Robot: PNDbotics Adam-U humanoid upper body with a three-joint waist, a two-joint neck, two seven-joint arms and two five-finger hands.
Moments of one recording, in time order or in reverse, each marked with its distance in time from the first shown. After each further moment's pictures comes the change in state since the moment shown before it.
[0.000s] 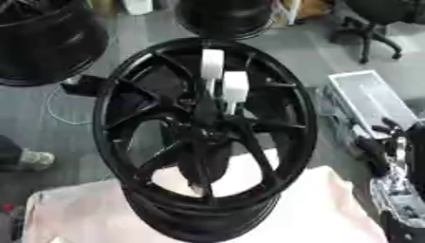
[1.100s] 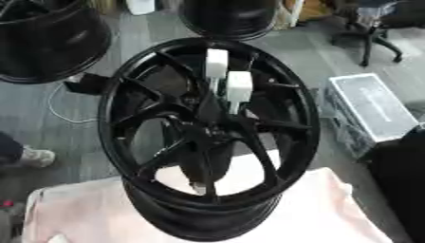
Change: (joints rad) left arm 0.002 0.011 -0.019 0.002 -0.003 0.001 -0.031; right arm -0.344 -0.549 0.323 -0.326 -0.006 0.048 0.630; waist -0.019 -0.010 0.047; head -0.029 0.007
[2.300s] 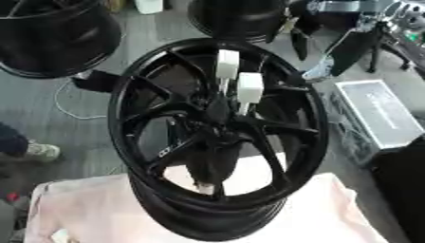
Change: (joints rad) left arm 0.000 0.007 -0.011 0.003 -0.007 0.003 -0.018; right arm -0.170 0.036 0.221 0.017 -0.020 -0.030 0.495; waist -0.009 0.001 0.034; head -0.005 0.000
